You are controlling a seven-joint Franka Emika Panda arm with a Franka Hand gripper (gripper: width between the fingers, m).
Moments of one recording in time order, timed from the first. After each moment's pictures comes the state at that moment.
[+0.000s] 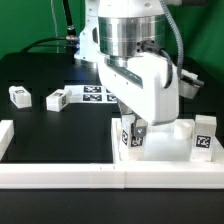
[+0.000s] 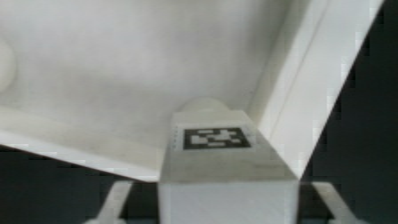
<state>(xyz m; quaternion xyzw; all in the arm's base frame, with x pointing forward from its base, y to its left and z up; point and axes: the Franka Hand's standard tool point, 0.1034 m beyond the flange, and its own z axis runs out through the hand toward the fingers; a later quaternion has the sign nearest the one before) 0.668 -0.008 0.075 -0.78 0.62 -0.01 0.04</state>
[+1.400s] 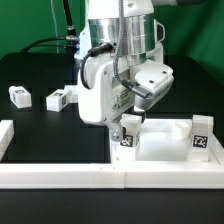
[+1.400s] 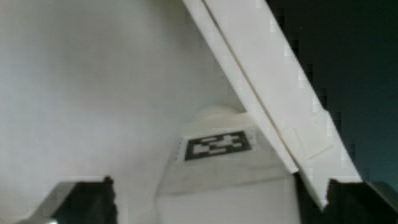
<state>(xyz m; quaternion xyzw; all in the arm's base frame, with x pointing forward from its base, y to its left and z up) 0.665 -0.009 0.074 -0.47 0.88 0.02 0.07</state>
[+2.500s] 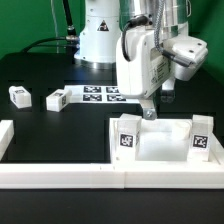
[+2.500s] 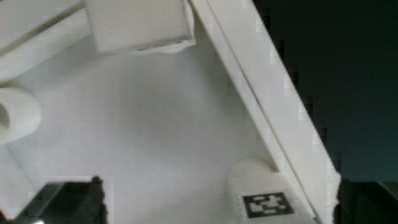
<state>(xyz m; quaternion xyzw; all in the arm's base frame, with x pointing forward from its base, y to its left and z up) 0.663 0.034 0.107 -0.49 0.86 0.03 0.08</state>
